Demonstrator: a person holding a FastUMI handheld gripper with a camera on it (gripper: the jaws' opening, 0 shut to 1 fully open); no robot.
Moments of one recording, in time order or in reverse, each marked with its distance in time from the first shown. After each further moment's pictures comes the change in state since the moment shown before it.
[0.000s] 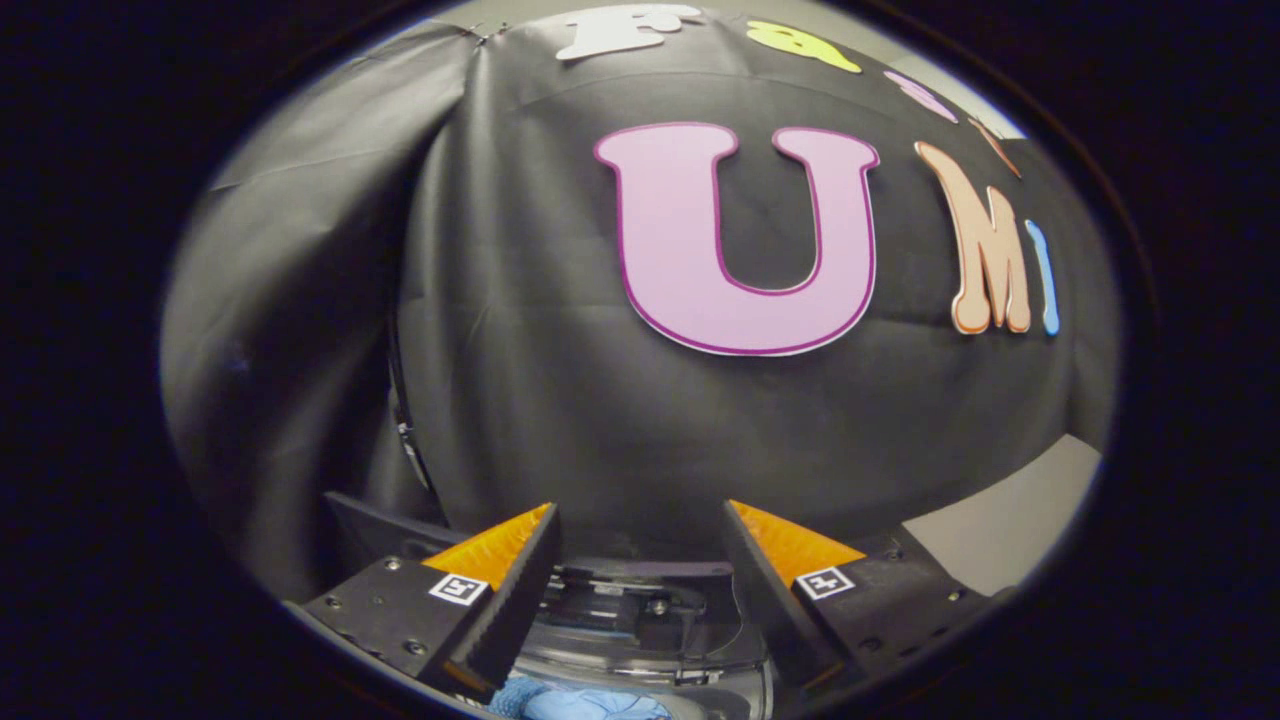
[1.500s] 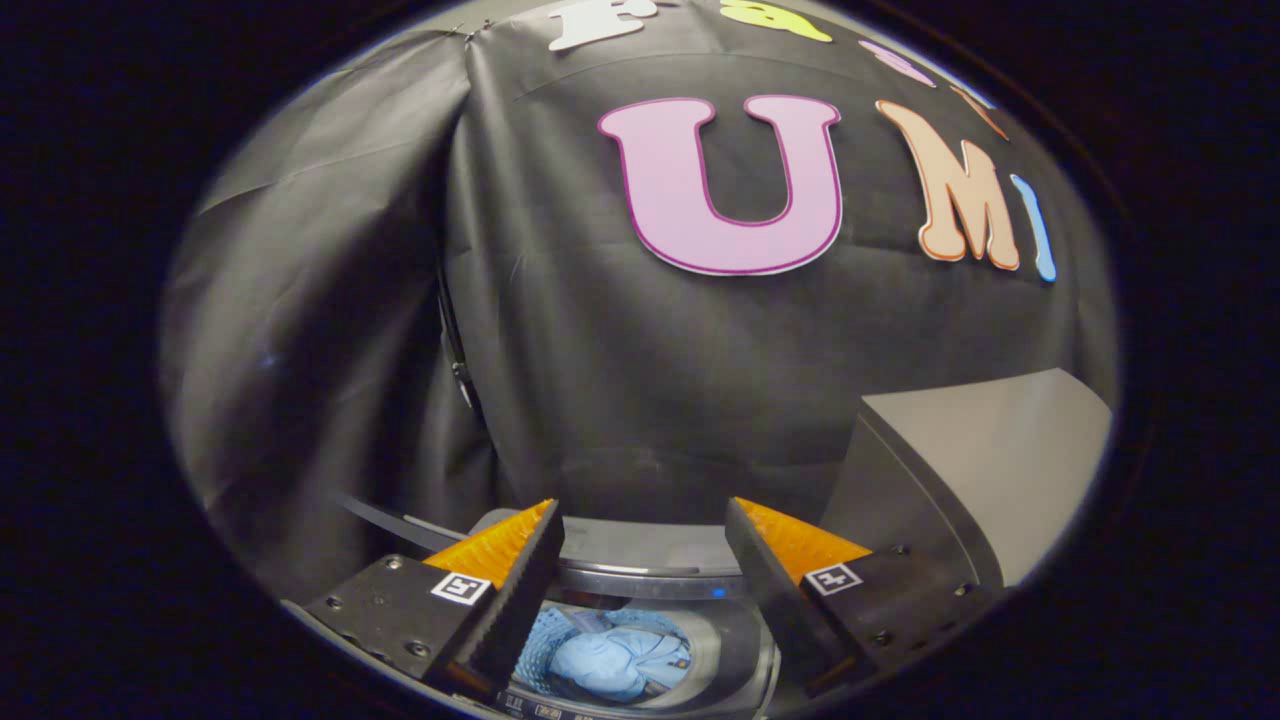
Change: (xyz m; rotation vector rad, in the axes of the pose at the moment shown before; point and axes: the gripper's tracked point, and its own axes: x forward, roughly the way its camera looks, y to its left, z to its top) arm -0.066 0.003 -0.028 0.043 0.156 0.128
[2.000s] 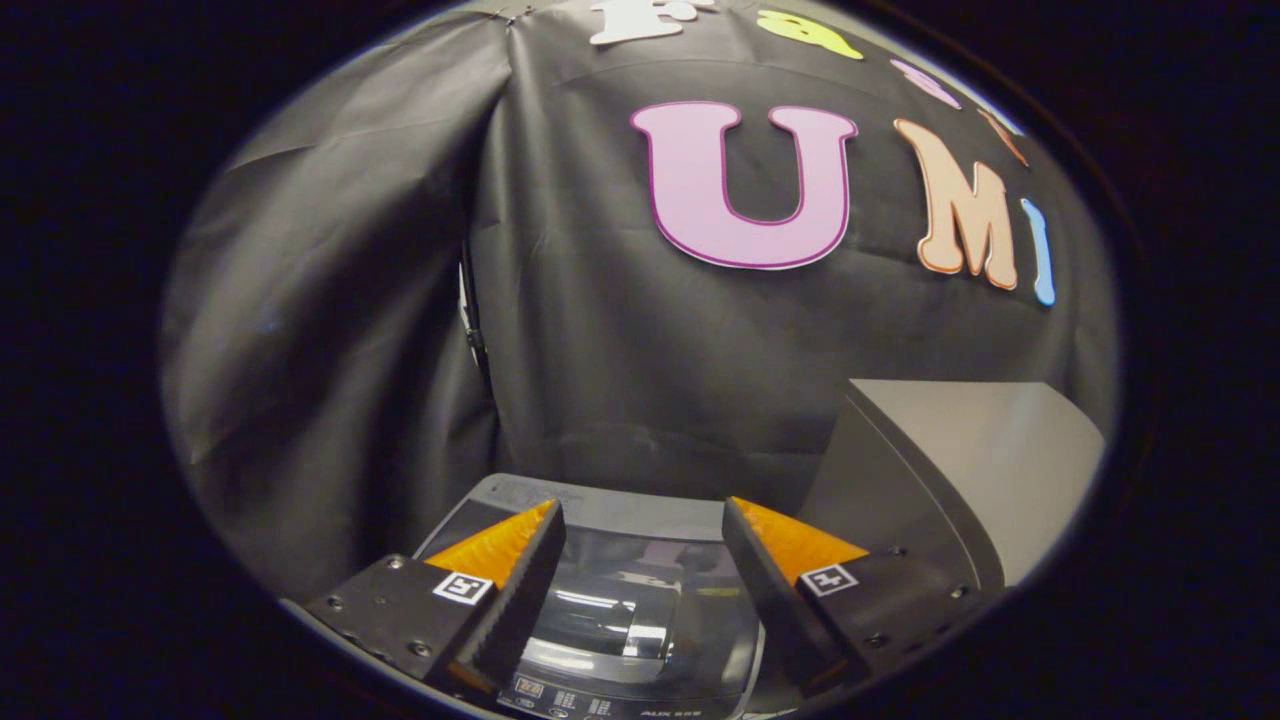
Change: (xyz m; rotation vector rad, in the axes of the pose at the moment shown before) arm -0.009 -0.002 0.016 -0.076 -0.007 -0.015
